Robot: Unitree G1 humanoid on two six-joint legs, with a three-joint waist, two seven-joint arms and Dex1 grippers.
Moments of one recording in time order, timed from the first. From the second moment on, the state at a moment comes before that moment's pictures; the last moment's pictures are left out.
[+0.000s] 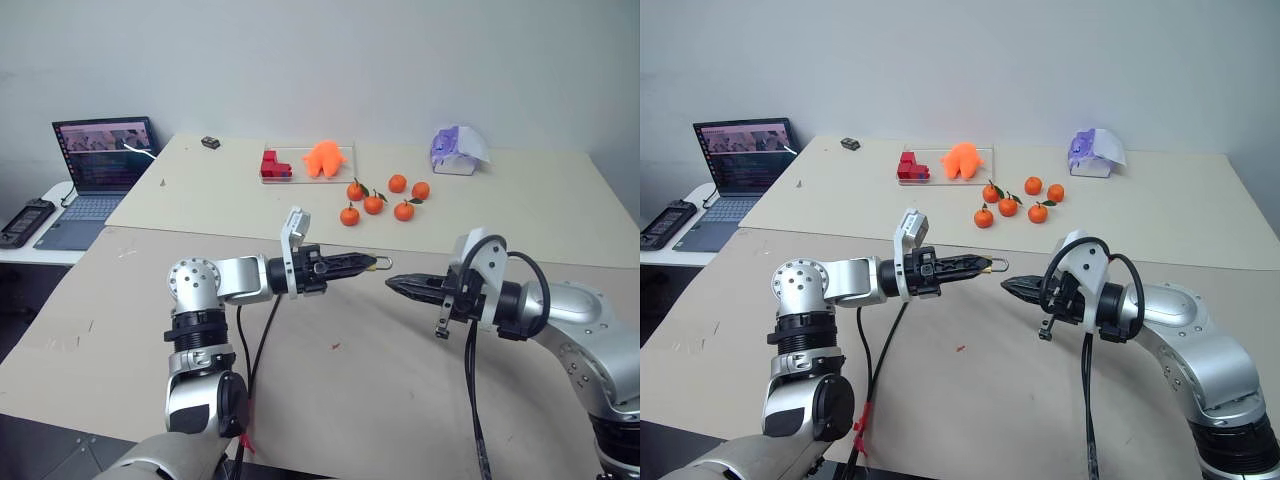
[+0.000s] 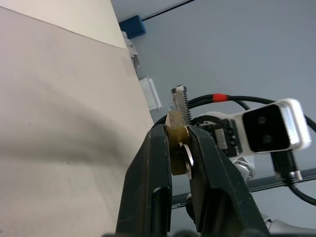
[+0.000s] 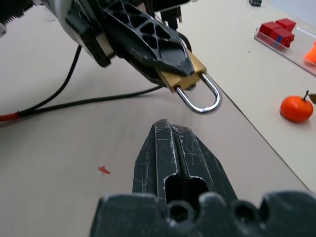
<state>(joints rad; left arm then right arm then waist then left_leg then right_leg) -0.75 0.05 0.41 0.21 -1.15 1.59 -0.29 -0.23 -0.76 -0.08 -0.59 0.56 0.70 0.82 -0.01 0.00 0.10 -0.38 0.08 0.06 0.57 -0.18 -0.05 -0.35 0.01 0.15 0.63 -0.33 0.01</state>
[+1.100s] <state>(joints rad) -0.69 0.00 0.42 0.17 -1.14 1.60 -0.26 -0.33 -0.76 -0.05 -0.56 0.52 0.68 0.79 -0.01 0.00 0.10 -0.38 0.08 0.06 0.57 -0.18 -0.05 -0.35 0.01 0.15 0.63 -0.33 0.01</state>
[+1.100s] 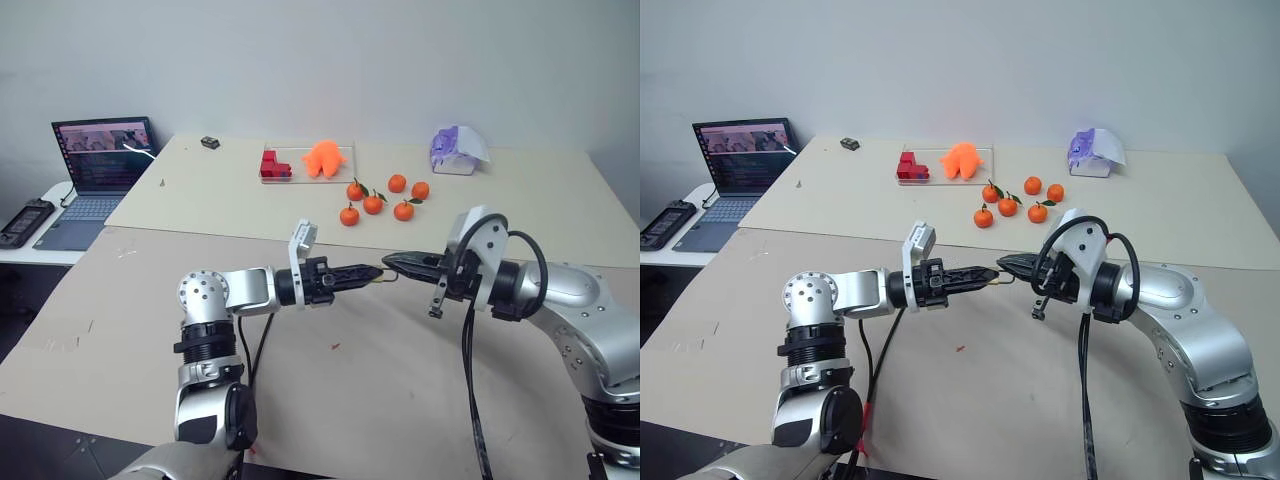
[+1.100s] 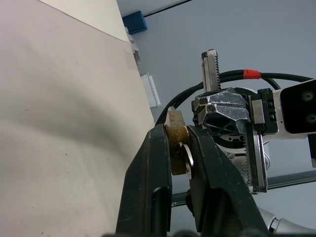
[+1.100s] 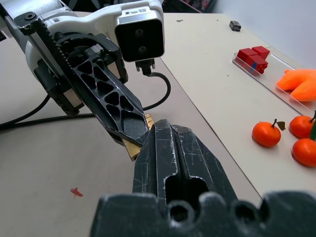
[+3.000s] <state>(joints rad) -0.58 0.24 0.37 0.05 -1.41 1.56 -0.07 -0.39 -0.81 0.03 -0.36 0.38 0.49 0.96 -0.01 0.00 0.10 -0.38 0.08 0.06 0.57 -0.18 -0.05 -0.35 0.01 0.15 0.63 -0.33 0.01</state>
